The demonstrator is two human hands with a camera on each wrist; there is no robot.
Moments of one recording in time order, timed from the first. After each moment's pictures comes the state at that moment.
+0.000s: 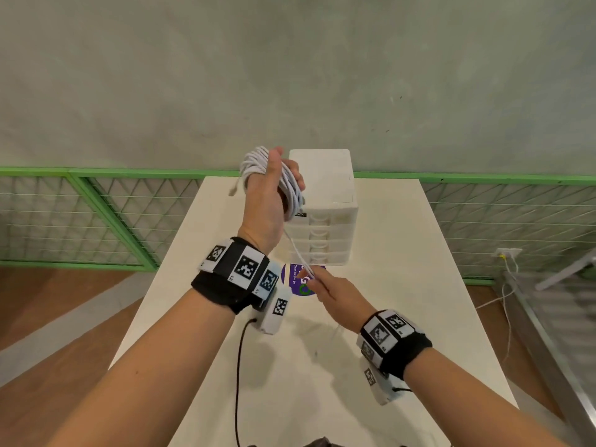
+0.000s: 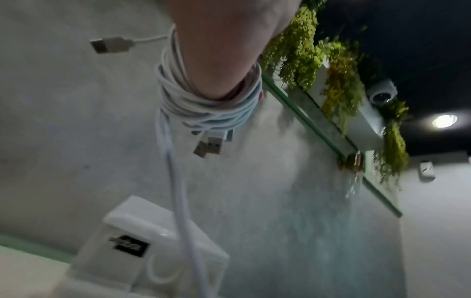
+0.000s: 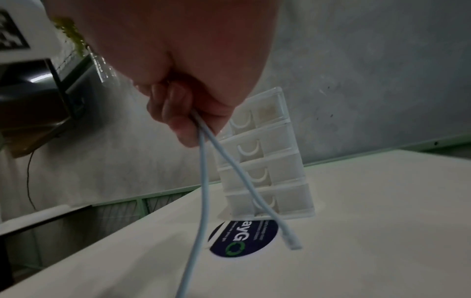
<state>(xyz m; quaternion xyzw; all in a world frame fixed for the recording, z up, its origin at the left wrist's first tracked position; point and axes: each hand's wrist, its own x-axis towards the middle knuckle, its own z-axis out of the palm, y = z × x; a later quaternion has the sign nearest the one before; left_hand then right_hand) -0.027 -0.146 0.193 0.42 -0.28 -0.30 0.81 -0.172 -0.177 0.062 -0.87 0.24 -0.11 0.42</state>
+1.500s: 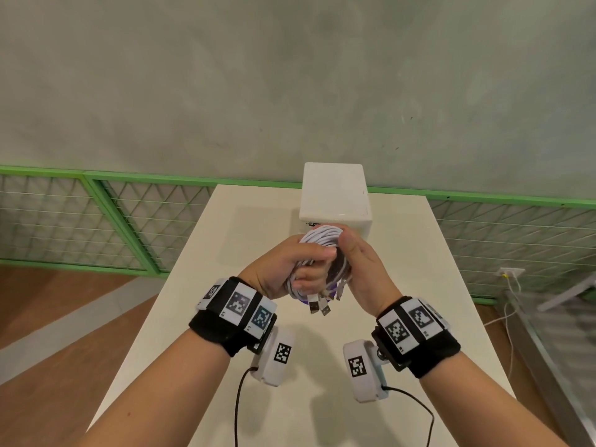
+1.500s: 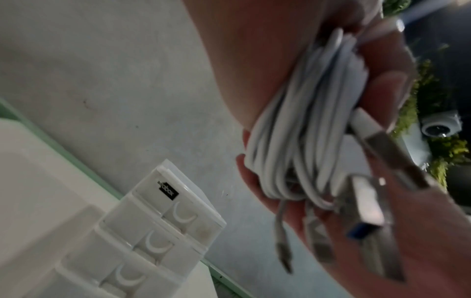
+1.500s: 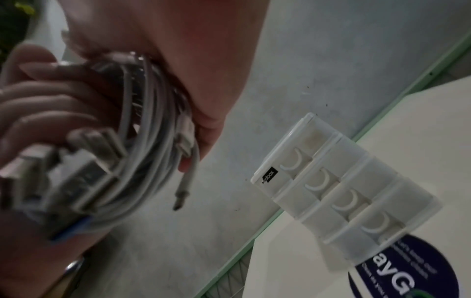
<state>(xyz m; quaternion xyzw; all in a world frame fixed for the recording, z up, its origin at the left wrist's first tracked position) -0.029 -0.080 0.174 0.36 -0.44 -0.64 0.52 -0.149 -0.168 0.142 -0.63 0.14 -0.31 0.70</state>
